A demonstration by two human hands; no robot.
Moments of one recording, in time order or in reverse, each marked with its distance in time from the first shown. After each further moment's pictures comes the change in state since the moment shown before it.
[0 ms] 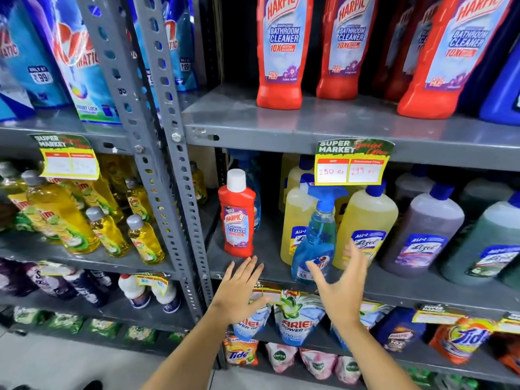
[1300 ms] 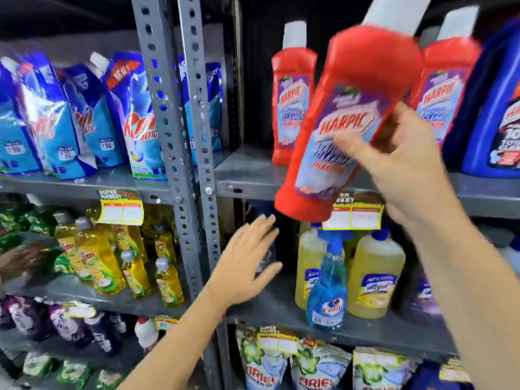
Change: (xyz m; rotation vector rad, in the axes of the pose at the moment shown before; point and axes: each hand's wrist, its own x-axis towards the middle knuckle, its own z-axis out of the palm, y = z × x) left_hand -0.011 0.023 -0.218 -0.034 0.673 0.330; right_hand 0.111 -0.288 -0.127 0.649 -0.179 -0.471
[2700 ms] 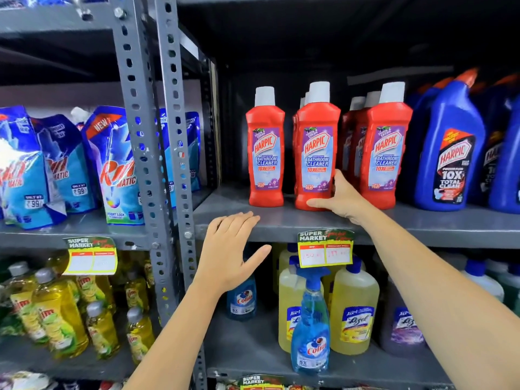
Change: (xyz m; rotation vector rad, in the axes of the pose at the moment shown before) left_hand 0.083 -0.007 -0.043 0.141 0.153 -0.073; right_hand 0.085 0.138 -0.052 -0.424 -0.177 0.437
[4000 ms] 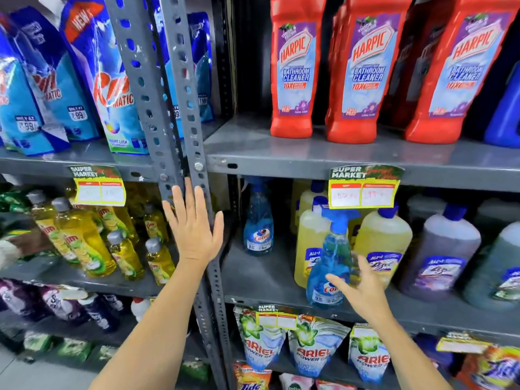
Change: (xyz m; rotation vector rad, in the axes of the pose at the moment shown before) left_hand -0.114 -0.088 0.077 0.305 0.301 -0.354; right_hand -0.197 0.202 0.112 -0.057 0.035 0.249
